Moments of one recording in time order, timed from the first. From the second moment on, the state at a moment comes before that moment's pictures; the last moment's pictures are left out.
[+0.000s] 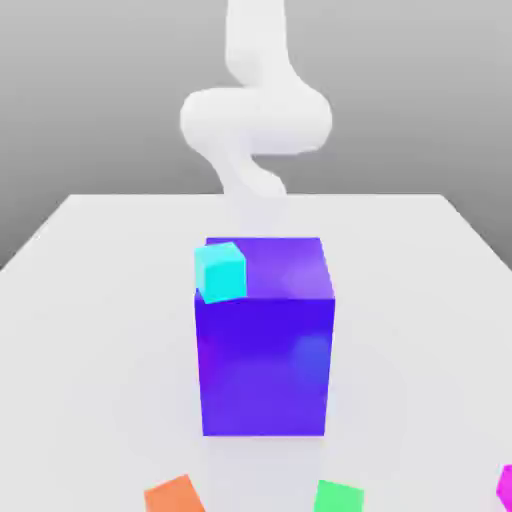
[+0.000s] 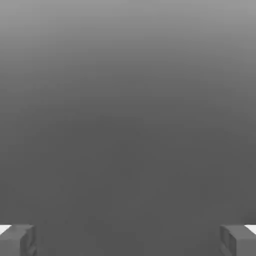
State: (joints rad) arm 0.07 -0.71 -0.03 -2.29 0.02 2.32 0.70
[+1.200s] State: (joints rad) arm 0.55 0.57 0.03 -2.08 -0.03 2.65 -0.30
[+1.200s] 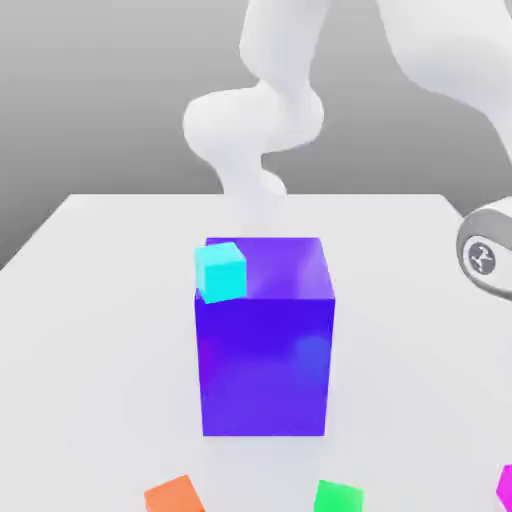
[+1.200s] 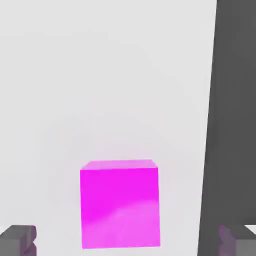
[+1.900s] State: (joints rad) arm 0.32 0.33 -0.13 -2.30 0.08 2.62 -0.34
